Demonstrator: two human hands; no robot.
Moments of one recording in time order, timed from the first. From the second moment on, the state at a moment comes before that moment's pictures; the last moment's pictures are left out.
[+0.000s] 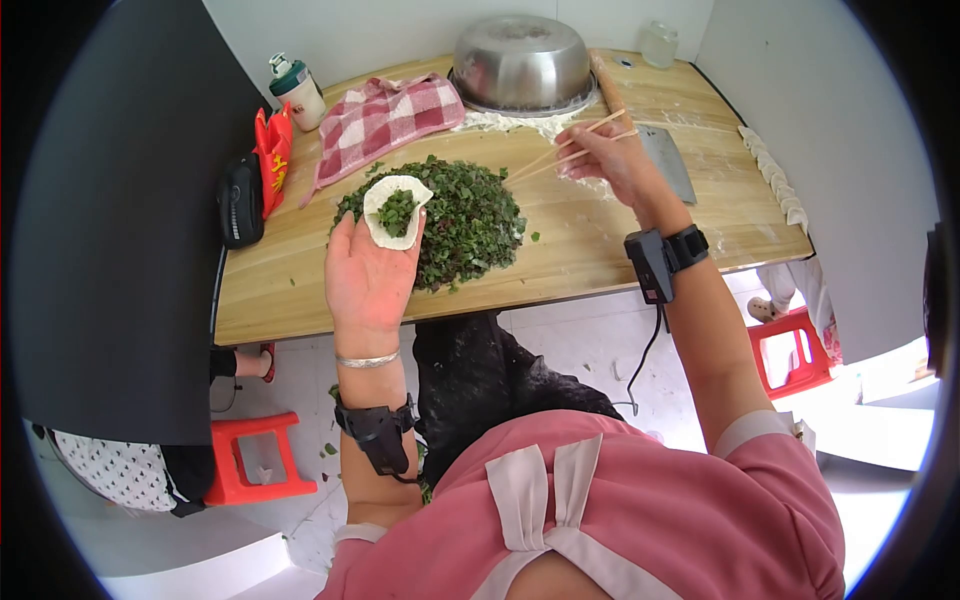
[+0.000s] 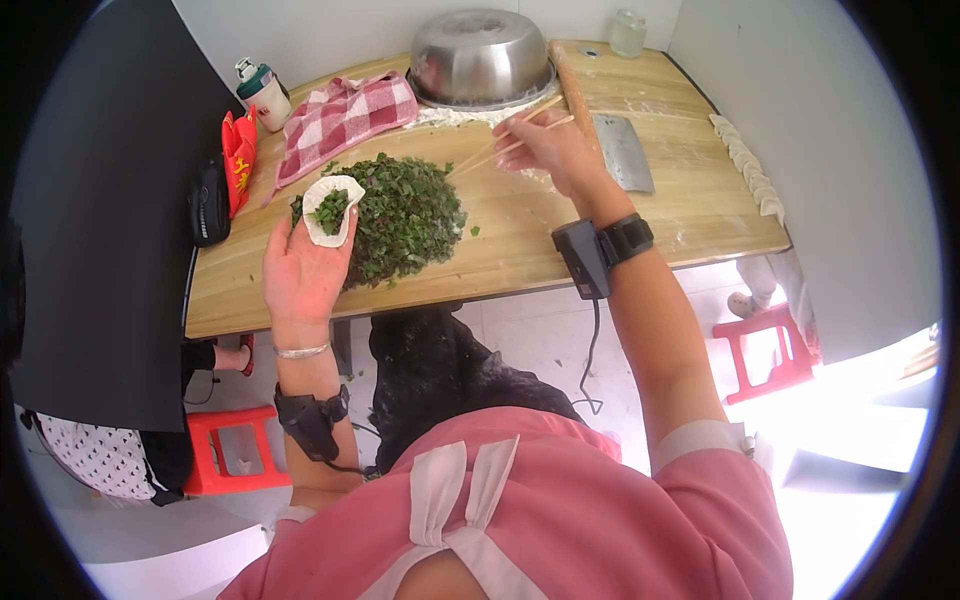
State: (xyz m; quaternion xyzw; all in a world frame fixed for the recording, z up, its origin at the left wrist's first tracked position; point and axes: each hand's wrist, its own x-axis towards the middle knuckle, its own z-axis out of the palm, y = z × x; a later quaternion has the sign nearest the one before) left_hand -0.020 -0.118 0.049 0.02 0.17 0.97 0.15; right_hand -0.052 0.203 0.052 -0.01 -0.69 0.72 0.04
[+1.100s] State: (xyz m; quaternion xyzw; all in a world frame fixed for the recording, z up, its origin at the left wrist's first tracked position) left_hand -0.027 -0.215 0.058 0.00 0.18 0.98 -0.01; right_hand -0.084 0.192 0.087 0.24 -0.96 0.07 0.12
